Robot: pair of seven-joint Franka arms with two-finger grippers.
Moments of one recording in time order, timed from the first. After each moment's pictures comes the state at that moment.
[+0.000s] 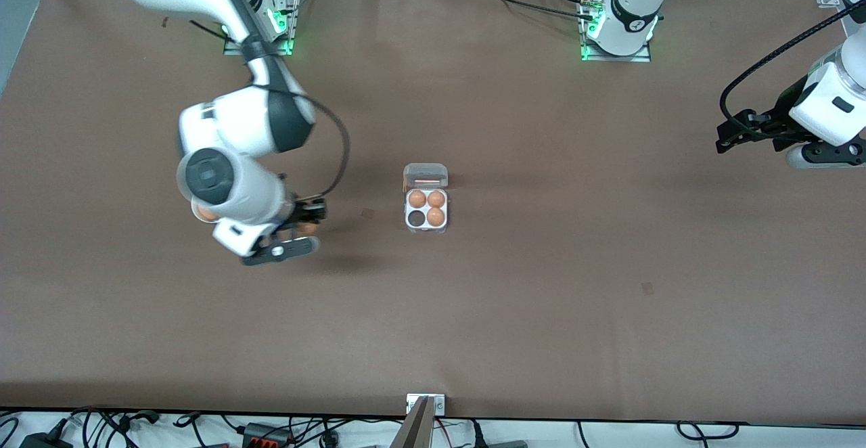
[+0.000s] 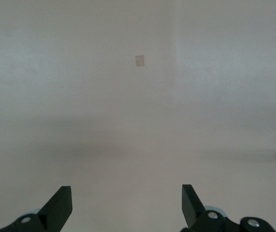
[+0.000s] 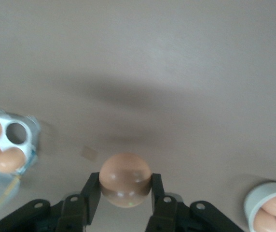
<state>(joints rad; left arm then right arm) 0.12 0.00 -0.13 -1.69 0.00 1.67 -0.07 0.49 0.58 -0.07 -1.41 0.07 1.94 0.19</state>
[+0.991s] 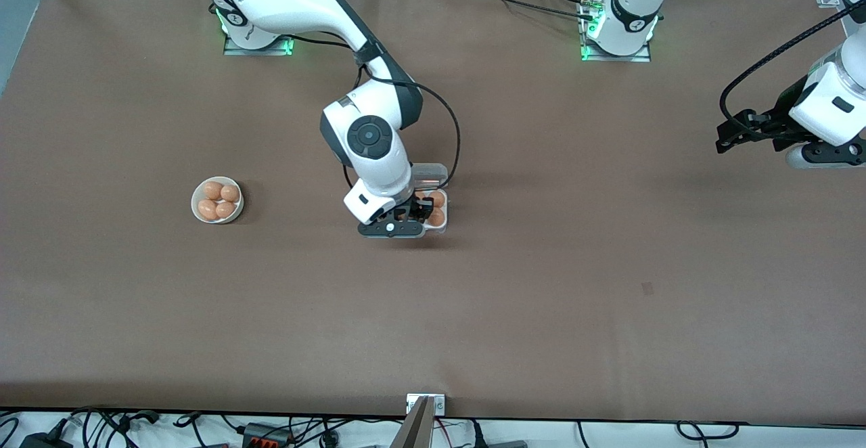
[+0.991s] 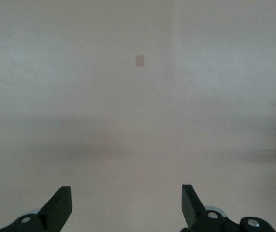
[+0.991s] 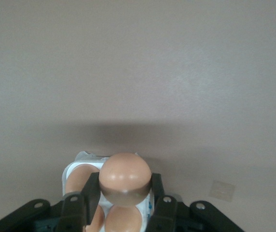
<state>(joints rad) 0.12 0.00 -0.13 -1.69 0.00 1.67 -0.07 0.72 0.76 -0.07 -1.41 0.07 2.29 0.65</state>
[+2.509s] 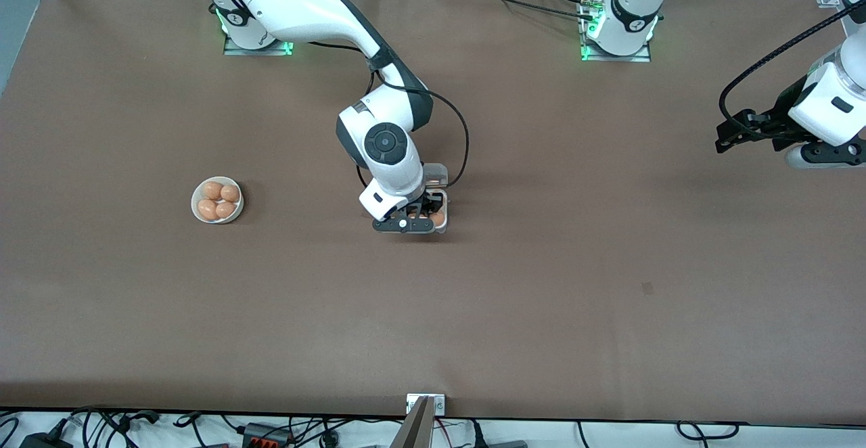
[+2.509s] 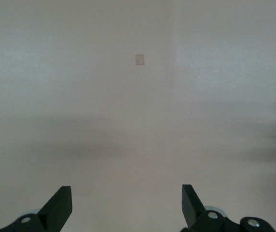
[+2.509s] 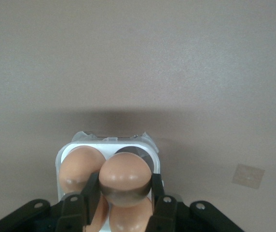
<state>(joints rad) 0.12 0.01 -0.13 -1.69 0.00 1.67 -0.07 0.73 0.80 -0.05 -1.41 0.10 2.28 0.66</state>
